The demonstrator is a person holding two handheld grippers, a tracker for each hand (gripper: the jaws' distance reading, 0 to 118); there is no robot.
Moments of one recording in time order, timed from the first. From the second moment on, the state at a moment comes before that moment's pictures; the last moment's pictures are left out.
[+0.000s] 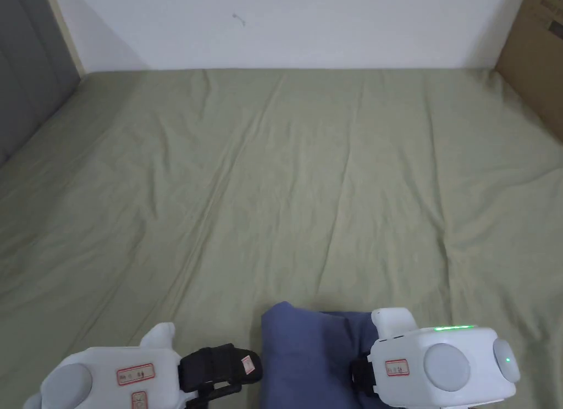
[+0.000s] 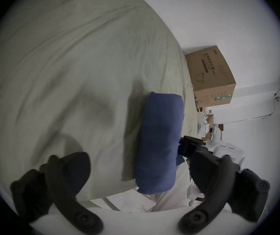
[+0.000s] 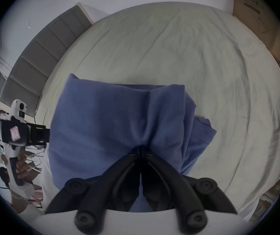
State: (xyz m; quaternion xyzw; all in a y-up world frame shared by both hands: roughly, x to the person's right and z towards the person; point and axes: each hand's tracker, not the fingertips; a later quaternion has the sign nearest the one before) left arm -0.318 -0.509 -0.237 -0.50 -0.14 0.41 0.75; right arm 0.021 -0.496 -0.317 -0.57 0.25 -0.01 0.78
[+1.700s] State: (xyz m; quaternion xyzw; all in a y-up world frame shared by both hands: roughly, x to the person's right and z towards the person) left arm -0.614 -0.436 -0.290 -0.61 0.20 0.06 0.77; right arm 0.006 -0.479 -0.321 -0.58 0.21 0.01 0.79
